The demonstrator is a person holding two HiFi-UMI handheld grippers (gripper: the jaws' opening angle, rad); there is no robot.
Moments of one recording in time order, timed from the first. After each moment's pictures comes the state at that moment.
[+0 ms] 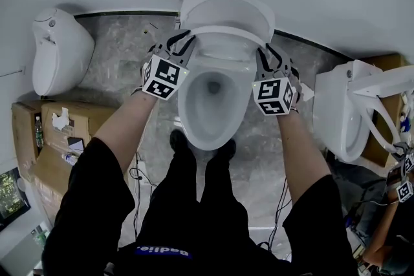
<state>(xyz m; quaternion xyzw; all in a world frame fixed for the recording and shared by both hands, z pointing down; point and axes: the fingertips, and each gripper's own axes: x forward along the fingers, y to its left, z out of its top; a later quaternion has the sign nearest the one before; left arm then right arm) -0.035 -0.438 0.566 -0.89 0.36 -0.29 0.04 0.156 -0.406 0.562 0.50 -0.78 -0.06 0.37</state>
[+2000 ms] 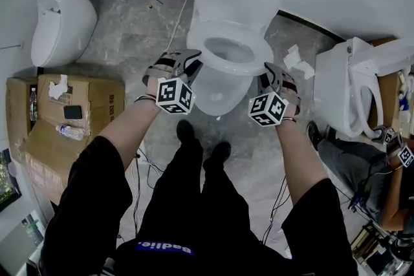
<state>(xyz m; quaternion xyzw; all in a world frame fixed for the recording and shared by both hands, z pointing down) -0.067 -0.210 0.631 -0.85 0.22 -0.42 0.22 0.112 -0.190 0.632 0.41 -0.73 -0.12 0.53</state>
